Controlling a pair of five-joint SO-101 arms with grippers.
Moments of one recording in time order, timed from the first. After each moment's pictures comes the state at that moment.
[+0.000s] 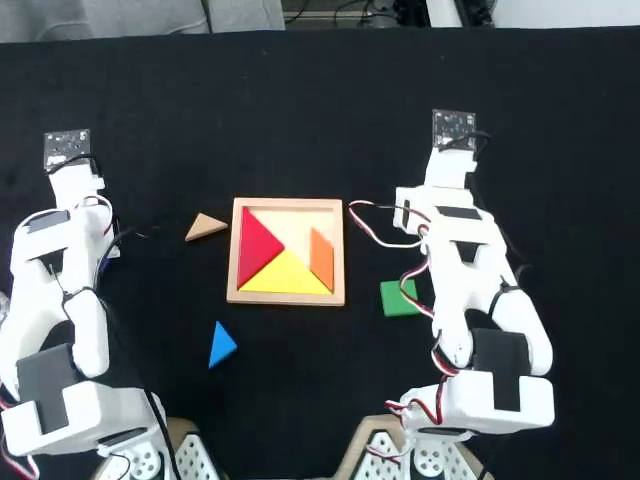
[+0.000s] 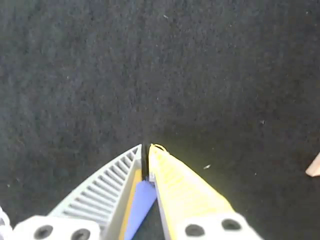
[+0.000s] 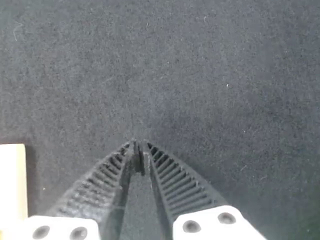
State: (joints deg) left arm -27.0 -3.1 38.4 37.2 -13.1; right arm 5.6 0.0 41.5 23.0 0.5
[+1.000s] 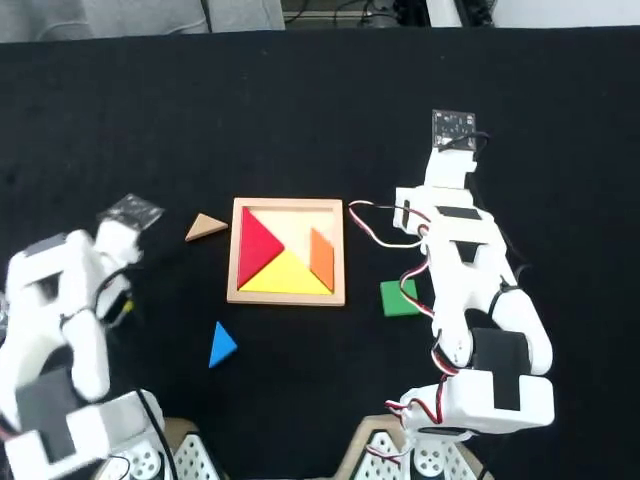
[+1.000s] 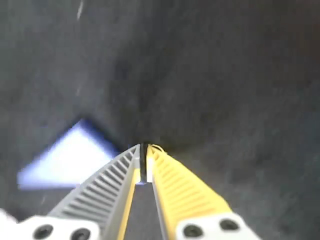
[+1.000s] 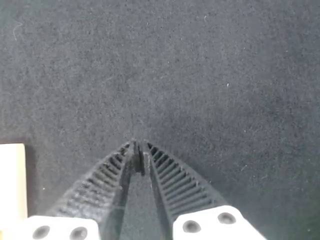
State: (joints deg) left arm -30.8 -10.3 48.4 59.6 -54.3; right arm 5.6 0.1 41.5 23.0 0.5
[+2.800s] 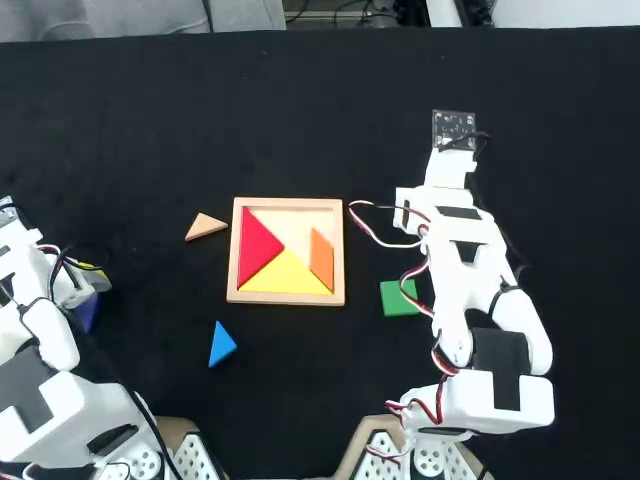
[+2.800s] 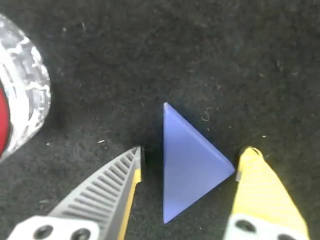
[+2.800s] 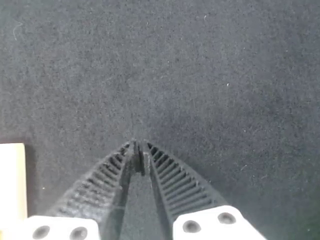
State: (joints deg) left arm -43.5 0.5 41.1 49.1 -4.0; right arm 5.6 0.1 41.5 23.0 0.5
